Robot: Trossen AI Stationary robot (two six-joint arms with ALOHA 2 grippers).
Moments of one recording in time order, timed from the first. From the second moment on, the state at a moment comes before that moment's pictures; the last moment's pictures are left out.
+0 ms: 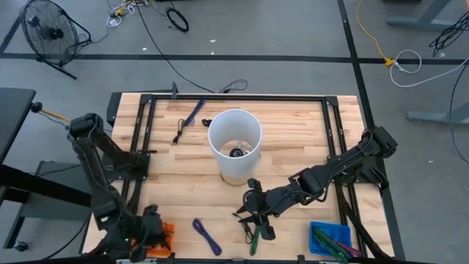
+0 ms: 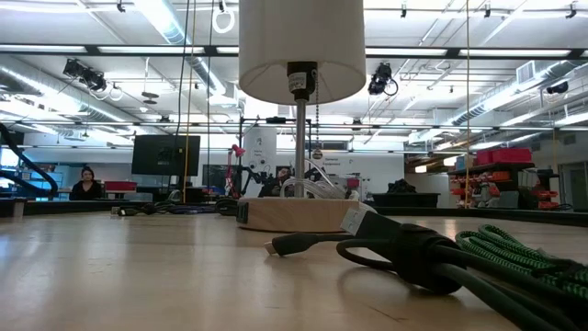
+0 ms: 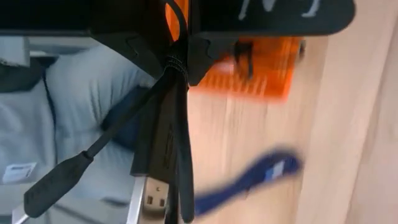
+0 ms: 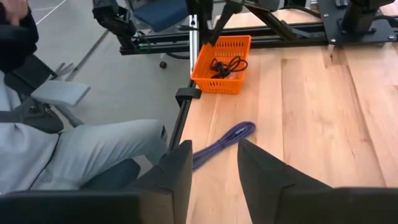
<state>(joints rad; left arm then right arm) -1.20 1.38 0.96 -0.53 -0.44 -1.23 0.51 1.67 1.43 -0.29 0.11 0.33</state>
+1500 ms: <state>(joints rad) -1.22 1.36 0.96 -0.70 -0.30 -1.43 0.51 1.67 1.43 -0.31 0.12 0.33</state>
